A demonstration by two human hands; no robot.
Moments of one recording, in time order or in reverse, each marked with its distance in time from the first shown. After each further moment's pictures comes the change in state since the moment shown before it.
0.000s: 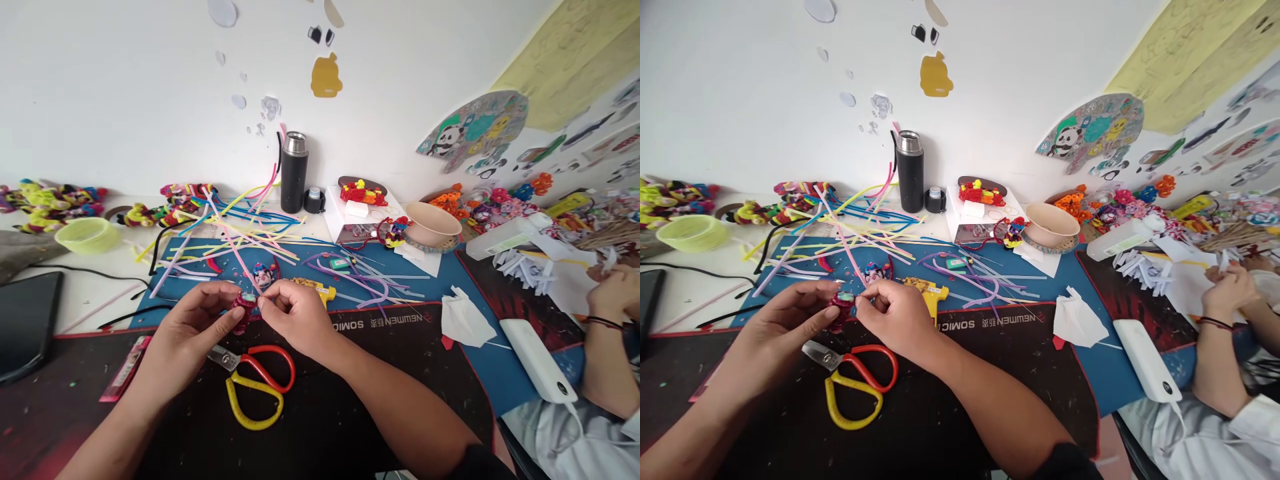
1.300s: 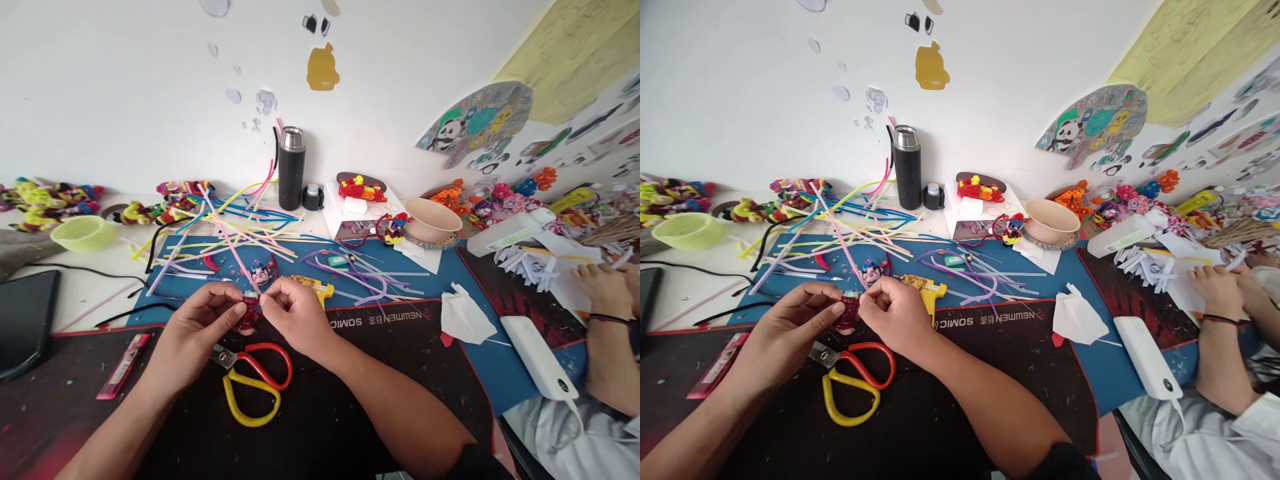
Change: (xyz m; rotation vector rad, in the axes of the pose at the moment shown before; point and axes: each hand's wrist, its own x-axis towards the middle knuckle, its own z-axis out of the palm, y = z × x) left_hand 0.002 -0.013 0.009 -0.084 -0.074 -0.075; right_hand -0.003 0.005 0.000 0.116 0.013 0.065
